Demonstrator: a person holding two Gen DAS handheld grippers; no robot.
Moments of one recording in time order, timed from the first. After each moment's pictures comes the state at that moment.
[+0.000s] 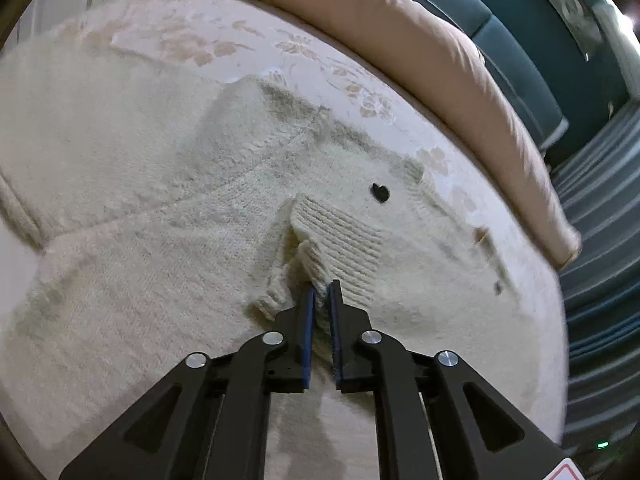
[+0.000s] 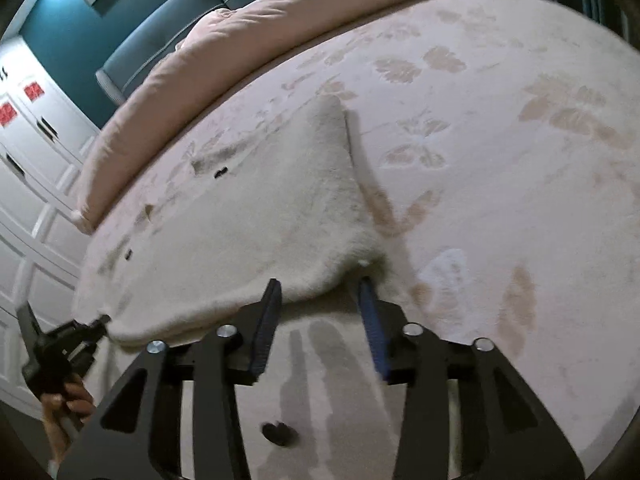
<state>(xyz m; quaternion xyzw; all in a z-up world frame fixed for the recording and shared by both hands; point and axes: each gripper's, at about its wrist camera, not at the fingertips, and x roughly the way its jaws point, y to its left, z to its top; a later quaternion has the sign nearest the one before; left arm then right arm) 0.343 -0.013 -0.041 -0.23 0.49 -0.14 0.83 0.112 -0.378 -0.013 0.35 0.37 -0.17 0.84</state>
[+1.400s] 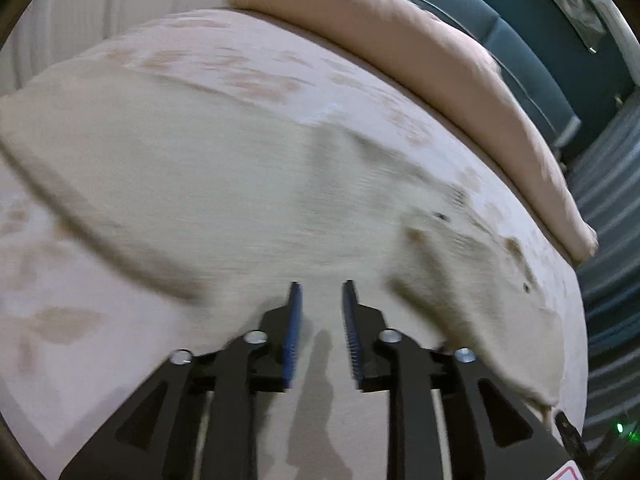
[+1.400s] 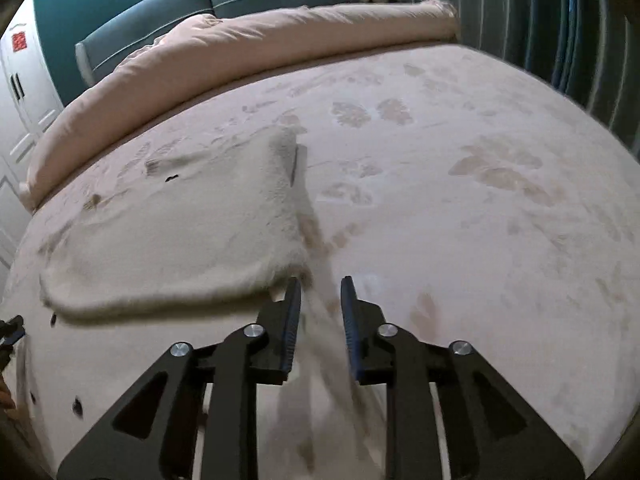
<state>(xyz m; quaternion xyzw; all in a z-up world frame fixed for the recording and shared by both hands) 0.335 0.079 -0.028 -0.18 0.48 -0.09 0.85 0.080 -0.366 0.008 0.21 0.37 -0.27 0.86</state>
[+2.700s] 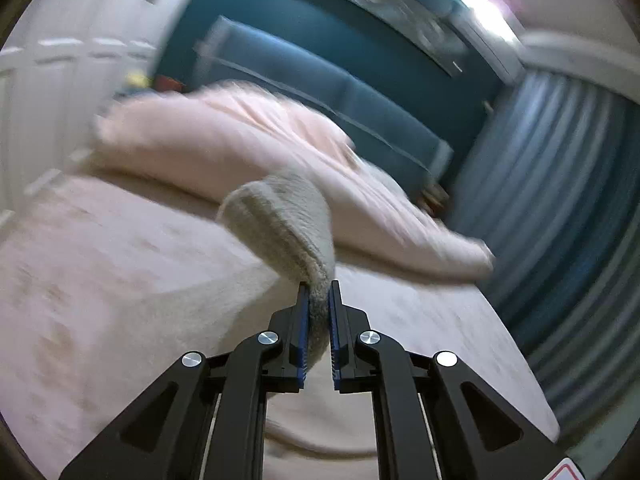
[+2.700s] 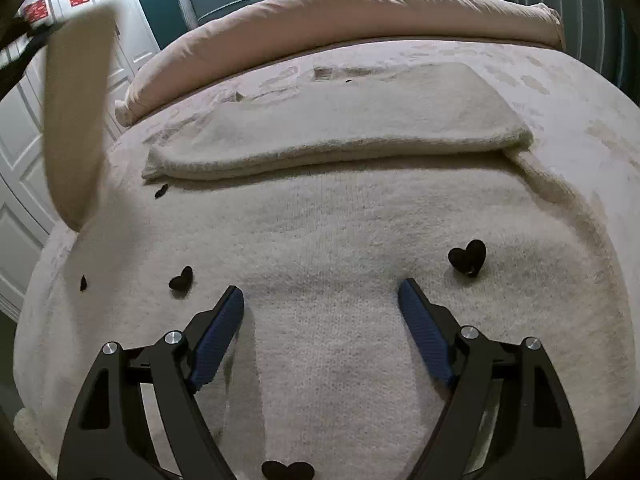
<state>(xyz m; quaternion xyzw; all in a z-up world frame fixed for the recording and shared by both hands) 0.342 -0.013 0.177 -0.15 0.32 -0.32 0.88 0.088 -0.230 -0.024 0.19 0.39 -0.11 0.89</state>
